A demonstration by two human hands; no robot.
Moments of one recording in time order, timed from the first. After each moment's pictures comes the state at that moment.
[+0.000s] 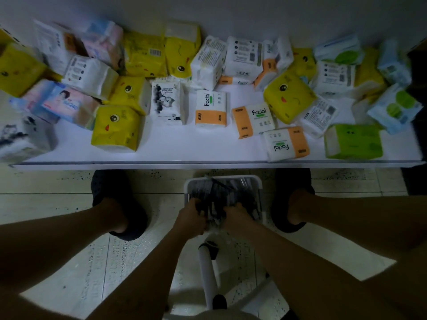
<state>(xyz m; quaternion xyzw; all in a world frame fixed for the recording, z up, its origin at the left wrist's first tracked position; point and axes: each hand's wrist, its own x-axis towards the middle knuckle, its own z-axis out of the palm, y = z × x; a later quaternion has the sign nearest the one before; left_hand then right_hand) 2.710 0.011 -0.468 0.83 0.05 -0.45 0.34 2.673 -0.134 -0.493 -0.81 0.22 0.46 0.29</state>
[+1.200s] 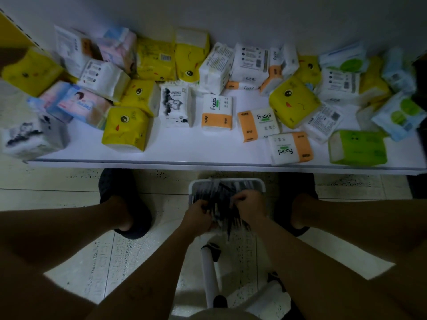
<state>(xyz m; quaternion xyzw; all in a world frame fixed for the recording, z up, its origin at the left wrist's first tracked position) 2.708 0.005 -0.468 0.80 0.09 -0.44 0.40 2.686 -0.155 -0.484 -0.81 0.34 0.20 0.43</state>
